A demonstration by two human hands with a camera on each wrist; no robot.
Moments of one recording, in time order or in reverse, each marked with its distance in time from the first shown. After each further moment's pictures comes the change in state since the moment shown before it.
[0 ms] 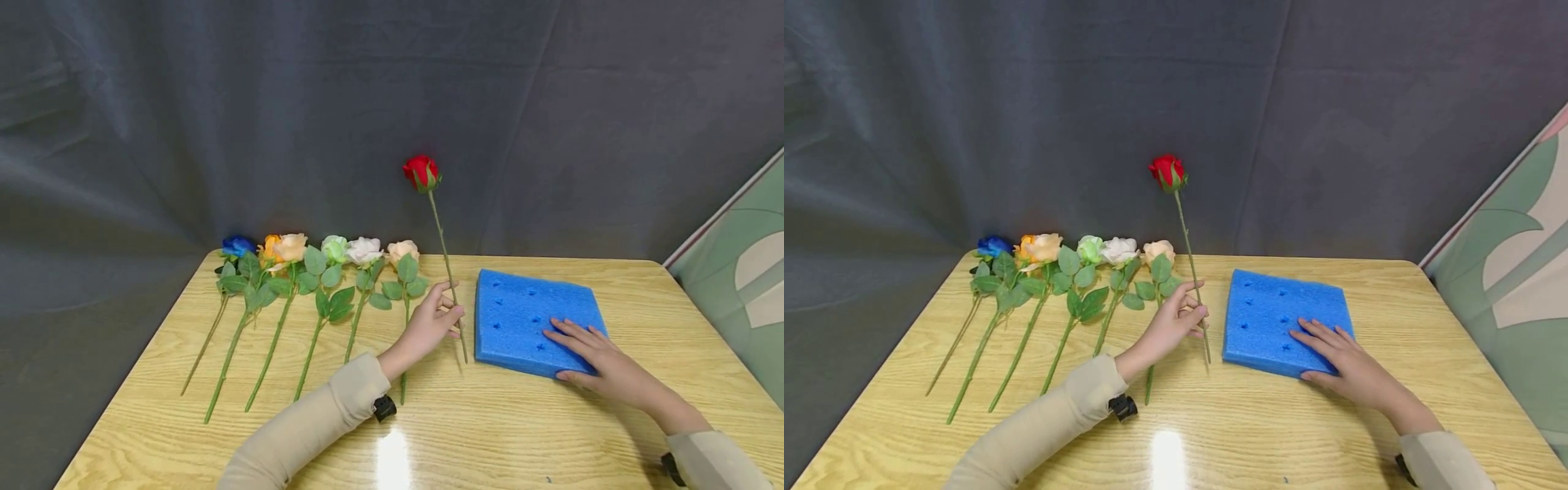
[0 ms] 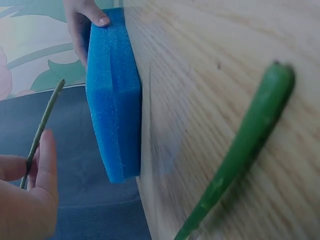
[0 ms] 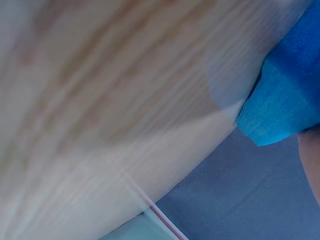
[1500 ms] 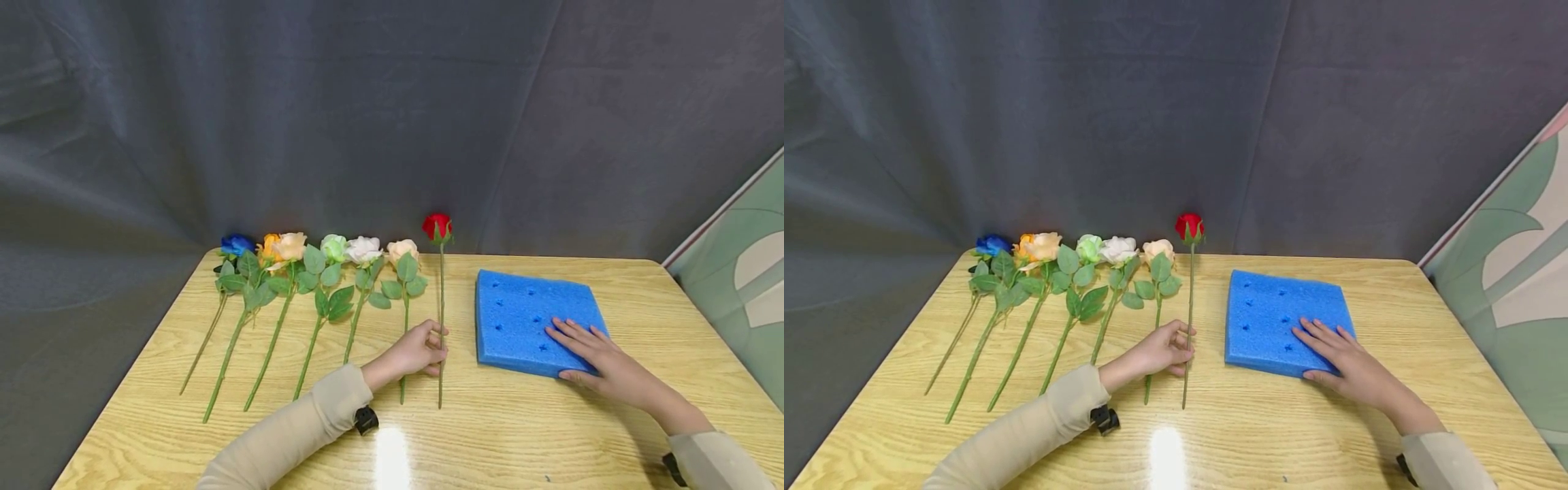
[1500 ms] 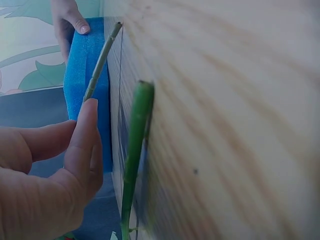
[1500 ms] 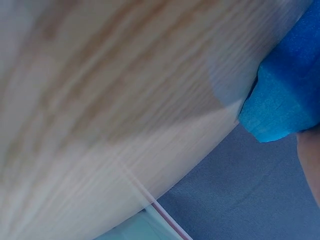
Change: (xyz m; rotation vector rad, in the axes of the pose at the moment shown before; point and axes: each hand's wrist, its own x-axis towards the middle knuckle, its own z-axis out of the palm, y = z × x) left_hand -0.026 -0.021 -0.014 0.094 -0.183 -0.299; right_hand -0.003 0.002 0.000 -0.016 -0.023 0.002
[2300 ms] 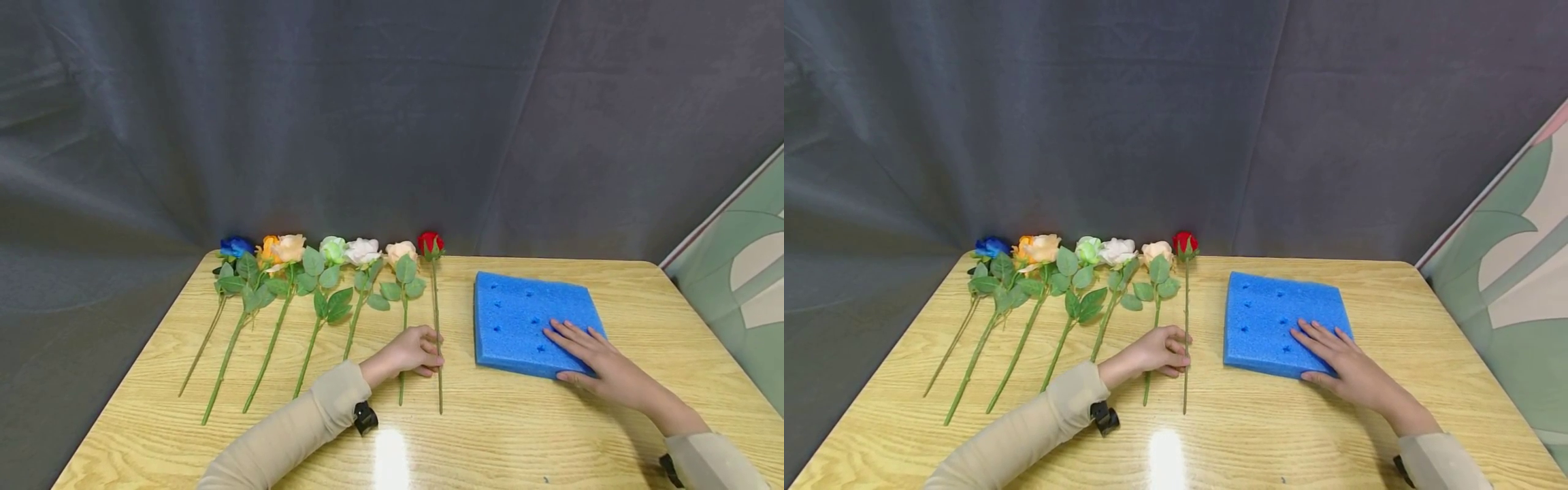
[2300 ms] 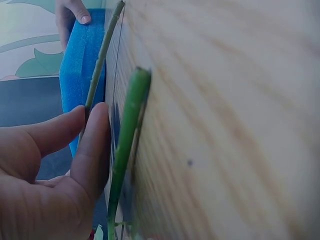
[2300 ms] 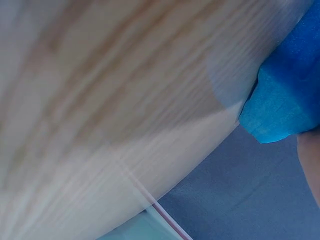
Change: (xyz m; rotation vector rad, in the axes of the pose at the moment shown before) left_hand 0.006 -0.006 -0.005 0.002 -0.002 -0.077; right_hand 0.000 -0.002 -0.001 0.004 -0.008 0.017
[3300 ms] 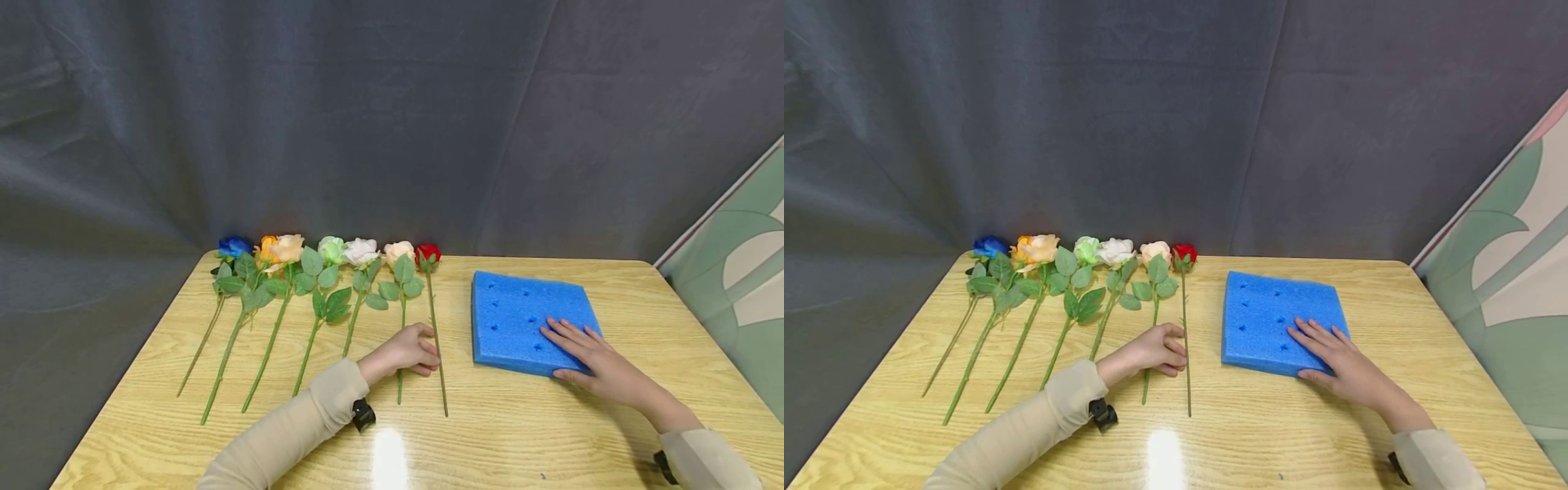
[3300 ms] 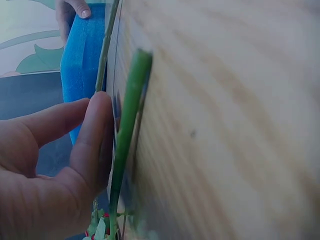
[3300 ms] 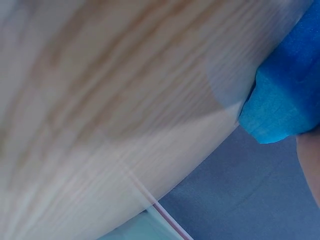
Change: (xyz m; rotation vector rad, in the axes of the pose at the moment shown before) left_hand 0.003 0.001 -0.002 -0.036 -0.002 -0.055; right_hand 0.001 -0.003 -0.002 0.001 0.004 0.000
